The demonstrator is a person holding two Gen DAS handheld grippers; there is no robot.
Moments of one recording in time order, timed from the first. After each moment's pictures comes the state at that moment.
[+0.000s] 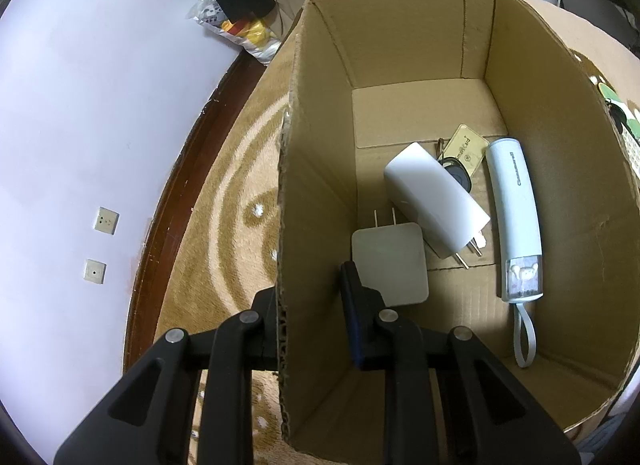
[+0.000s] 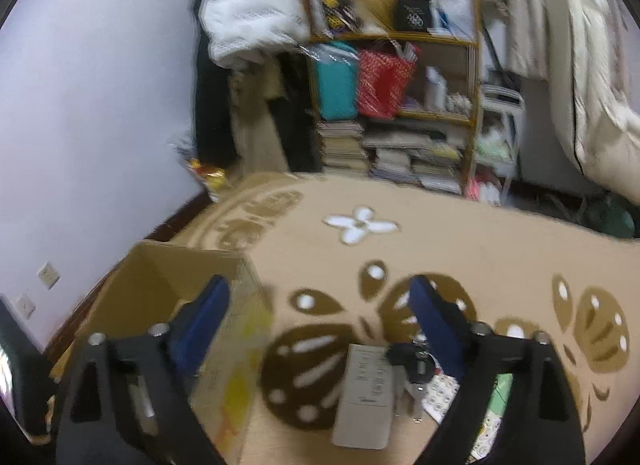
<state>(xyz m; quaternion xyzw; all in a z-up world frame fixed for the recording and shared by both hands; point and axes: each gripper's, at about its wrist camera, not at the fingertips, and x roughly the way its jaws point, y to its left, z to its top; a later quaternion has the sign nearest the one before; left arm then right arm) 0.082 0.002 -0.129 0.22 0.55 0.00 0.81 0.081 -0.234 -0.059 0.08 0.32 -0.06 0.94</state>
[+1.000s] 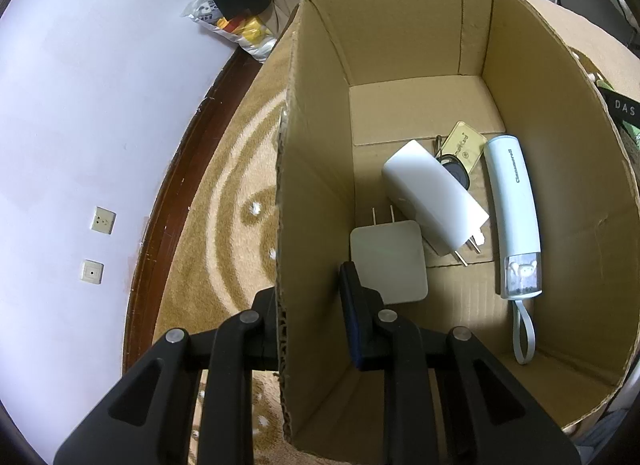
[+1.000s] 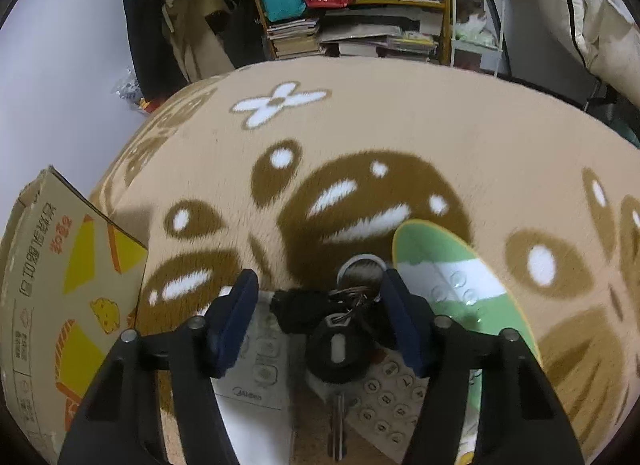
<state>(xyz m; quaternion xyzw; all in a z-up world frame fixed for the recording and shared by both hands) 0.087 0.002 -0.131 0.22 0.55 0.00 0.80 0.109 -0.313 -0.173 0.14 0.46 -0.07 0.87</state>
